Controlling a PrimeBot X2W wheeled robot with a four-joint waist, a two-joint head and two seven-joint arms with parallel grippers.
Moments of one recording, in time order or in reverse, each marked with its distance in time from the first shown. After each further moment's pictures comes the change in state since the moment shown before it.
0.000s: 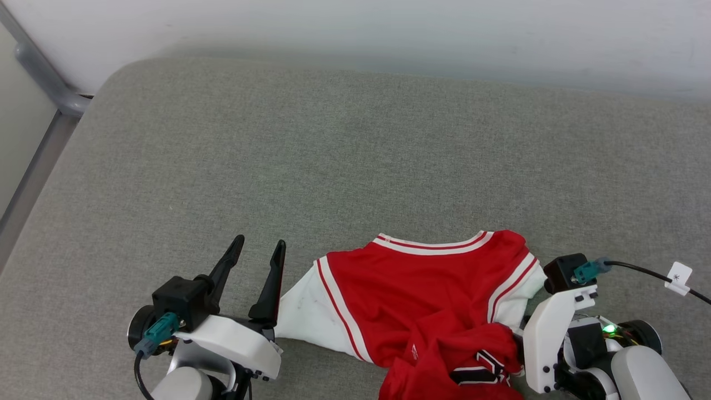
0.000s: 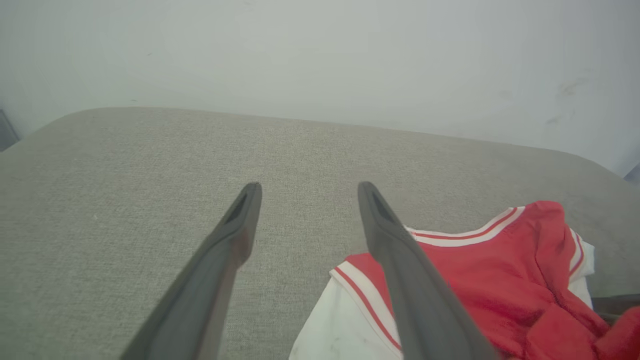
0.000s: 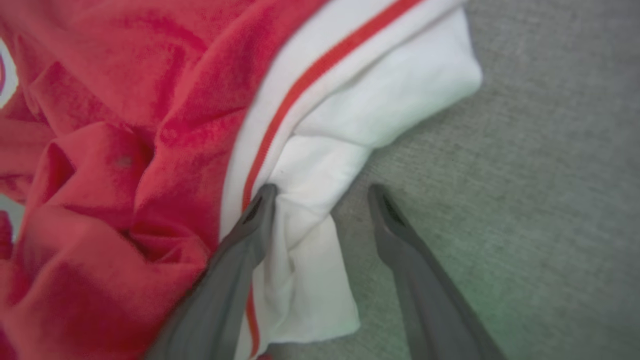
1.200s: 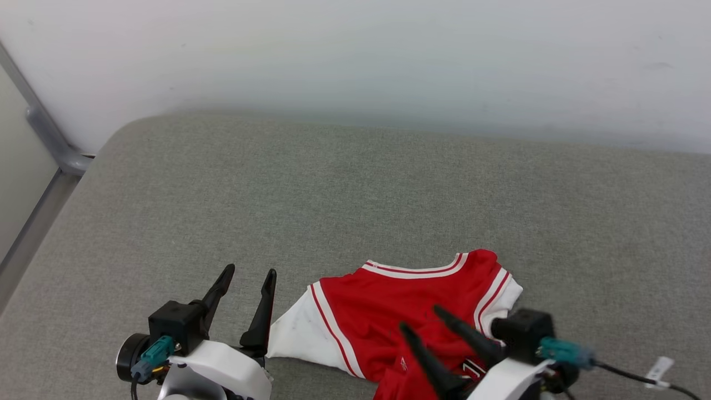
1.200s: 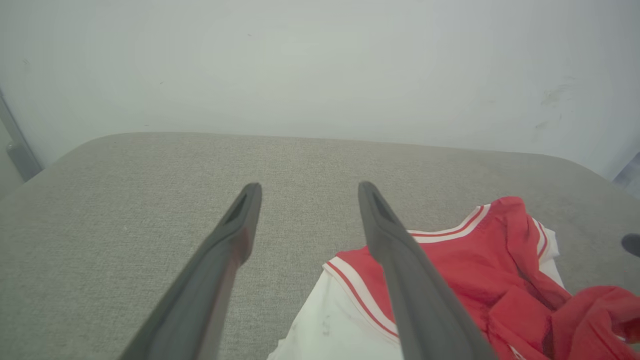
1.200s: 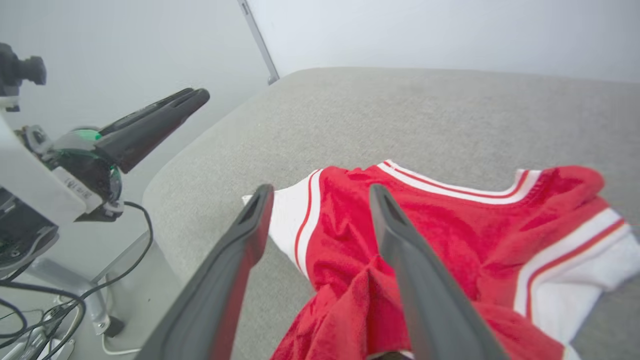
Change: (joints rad) left arm 0.086 0.051 -0.009 -0.056 0.000 0.058 0.045; right arm 0.208 0.087 0.235 -0.328 0.046 0.001 -0.522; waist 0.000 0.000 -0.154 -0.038
